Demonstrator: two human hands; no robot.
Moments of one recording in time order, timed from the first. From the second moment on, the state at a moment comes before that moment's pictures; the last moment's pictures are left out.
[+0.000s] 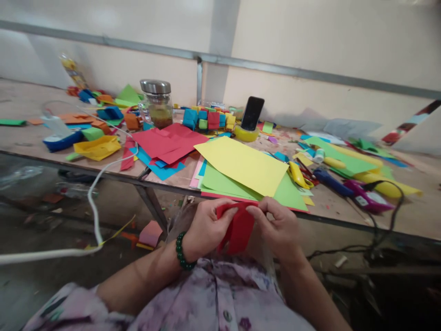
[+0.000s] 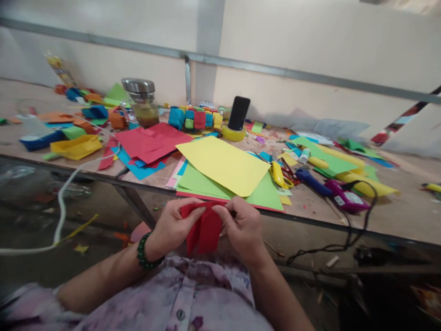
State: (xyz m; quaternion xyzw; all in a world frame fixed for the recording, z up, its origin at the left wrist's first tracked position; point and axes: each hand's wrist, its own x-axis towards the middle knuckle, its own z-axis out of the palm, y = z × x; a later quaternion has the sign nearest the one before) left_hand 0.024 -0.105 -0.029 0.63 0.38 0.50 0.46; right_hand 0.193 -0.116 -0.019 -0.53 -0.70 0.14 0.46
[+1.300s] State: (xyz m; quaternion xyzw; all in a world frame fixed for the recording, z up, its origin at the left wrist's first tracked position) left_hand 0.017 -0.113 -0.005 0.54 0.39 0.54 0.51; right_hand 0.198 -0.138 -0.034 -0.46 -0.77 0.26 0.36
